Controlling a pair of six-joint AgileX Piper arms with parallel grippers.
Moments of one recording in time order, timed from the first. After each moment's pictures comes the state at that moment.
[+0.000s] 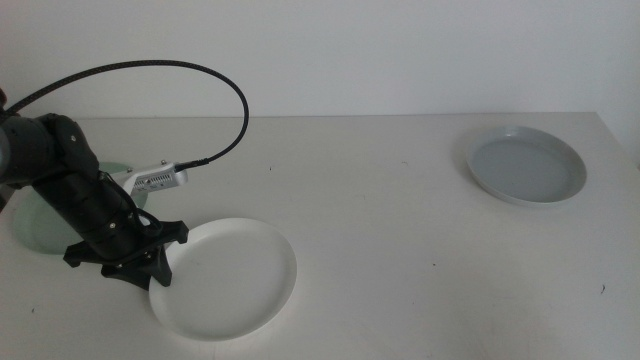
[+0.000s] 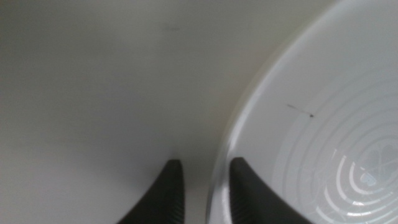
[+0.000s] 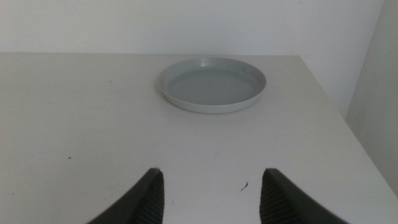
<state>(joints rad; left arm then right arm) -0.01 1.88 -1.12 -0.37 0.85 0.17 0.05 -0.01 0.03 -0.11 0.27 0.13</state>
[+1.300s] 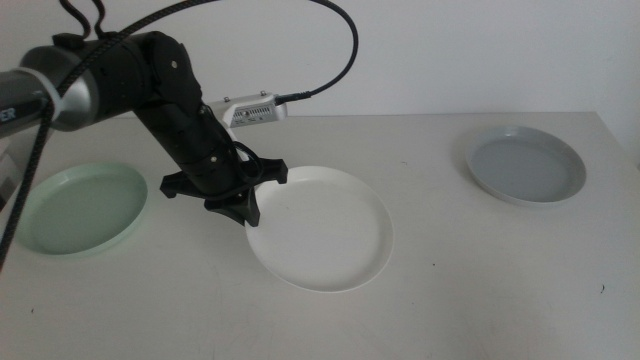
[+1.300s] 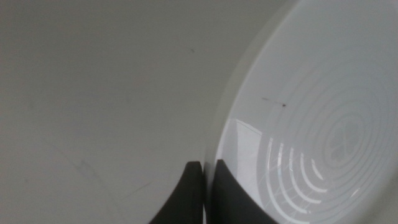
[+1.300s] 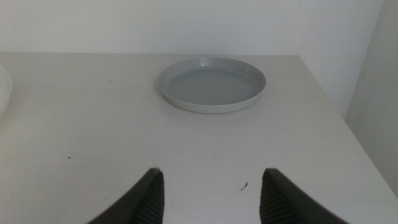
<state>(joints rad) -0.31 1.87 -1.44 -0.33 0.99 -0.06 0.05 -0.01 0.03 -0.11 0.27 0.13</state>
